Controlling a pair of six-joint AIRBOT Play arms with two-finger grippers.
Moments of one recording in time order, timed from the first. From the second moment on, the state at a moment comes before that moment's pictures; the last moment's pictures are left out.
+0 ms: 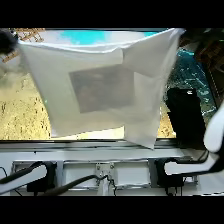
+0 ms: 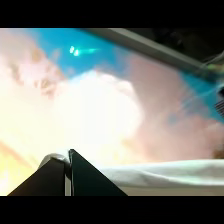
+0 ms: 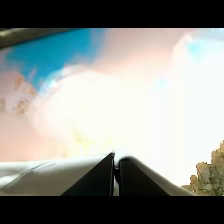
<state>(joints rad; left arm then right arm) 0.23 -1.35 1.48 0.99 -0.81 -1.39 -0.11 -1.59 1.95 -1.10 1.08 1.58</state>
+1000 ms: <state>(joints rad) 0.17 -1.63 1.48 1.07 -0.92 -1.40 -0.10 -1.94 1.95 -1.24 1.12 1.55</state>
